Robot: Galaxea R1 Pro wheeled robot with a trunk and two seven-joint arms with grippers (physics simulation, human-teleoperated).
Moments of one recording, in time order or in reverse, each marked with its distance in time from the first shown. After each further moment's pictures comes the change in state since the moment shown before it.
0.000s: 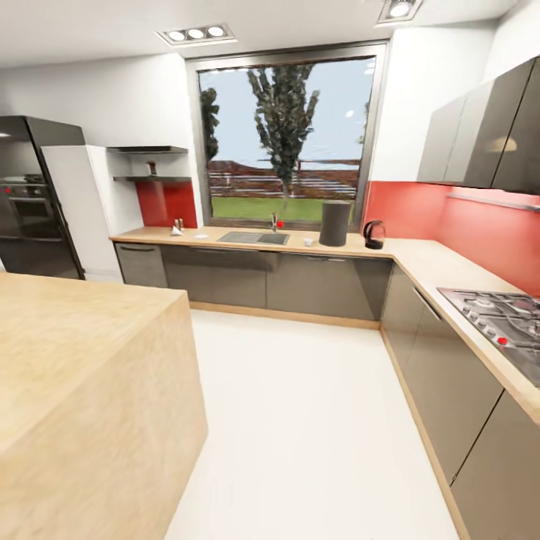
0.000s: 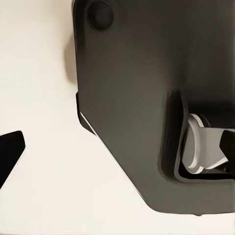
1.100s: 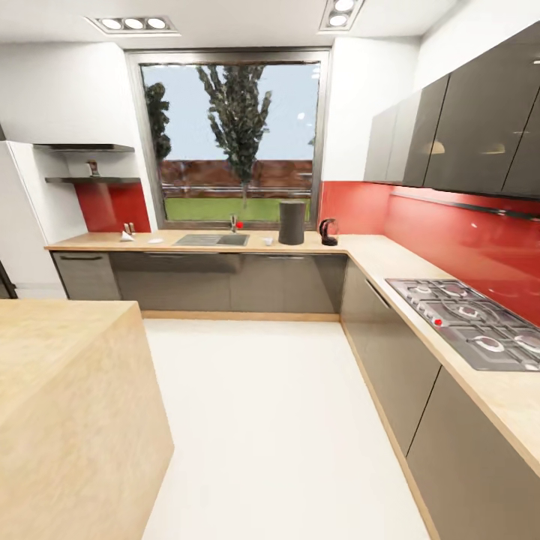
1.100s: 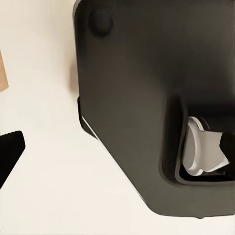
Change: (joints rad) left arm -0.004 0.006 -0.005 -0.001 -0.006 -0.019 -0.010; right arm -0.001 0.010 0.004 -0.063 0.000 -0.003 -0.005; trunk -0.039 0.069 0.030
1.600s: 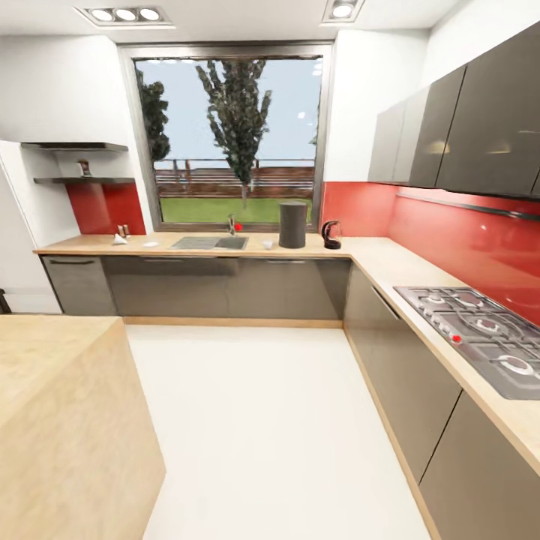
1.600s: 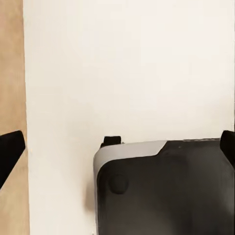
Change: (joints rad) left arm -0.108 0.024 -0.005 -0.219 -0.025 -0.084 -0.005; right arm -0.001 -0.022 -0.001 -0.351 0.005 -0.007 -0.003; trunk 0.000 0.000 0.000
